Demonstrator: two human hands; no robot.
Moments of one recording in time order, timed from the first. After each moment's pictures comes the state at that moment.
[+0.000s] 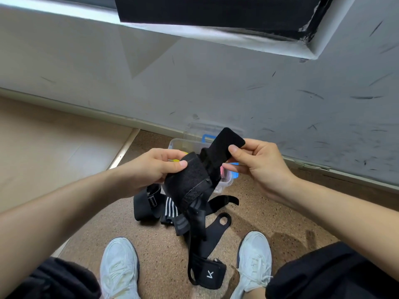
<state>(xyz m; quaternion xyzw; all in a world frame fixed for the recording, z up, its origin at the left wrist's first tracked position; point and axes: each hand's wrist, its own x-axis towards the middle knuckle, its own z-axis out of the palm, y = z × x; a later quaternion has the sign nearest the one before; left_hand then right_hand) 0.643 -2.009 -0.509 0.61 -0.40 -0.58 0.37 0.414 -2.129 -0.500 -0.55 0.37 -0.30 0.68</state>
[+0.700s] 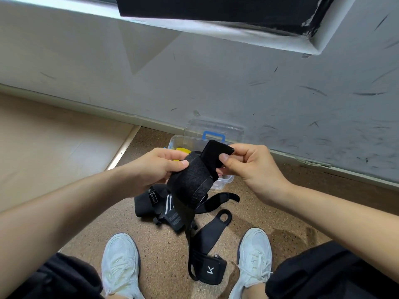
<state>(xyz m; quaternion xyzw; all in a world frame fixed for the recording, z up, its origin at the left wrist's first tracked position) 0.636 -2.010 -0.516 0.63 -0.38 -0.58 0.35 0.414 -2.112 -0.507 -0.63 0.32 -0.26 0.66</state>
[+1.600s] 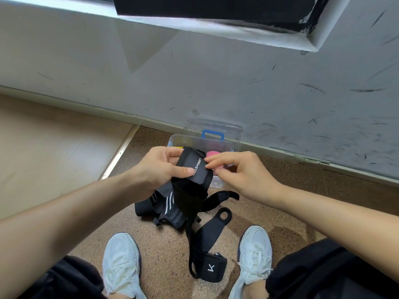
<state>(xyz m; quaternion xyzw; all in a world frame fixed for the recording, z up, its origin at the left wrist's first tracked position) 0.617 -2.008 -0.515 0.60 -0.30 -0.57 0.48 0.413 -2.113 -0.516 -0.84 0.30 -0.17 0.42</state>
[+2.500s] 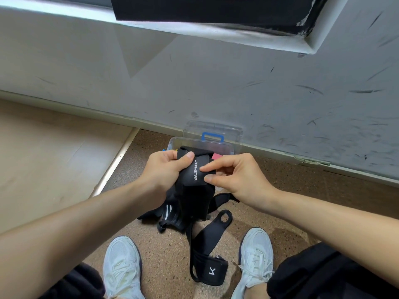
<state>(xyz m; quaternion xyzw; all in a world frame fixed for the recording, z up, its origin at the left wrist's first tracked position) 0.588 -2.011 -0.504 0.64 -0.18 -0.50 0.56 0.423 -2.097 -0.513 -0.73 0.32 -0.22 0.57</state>
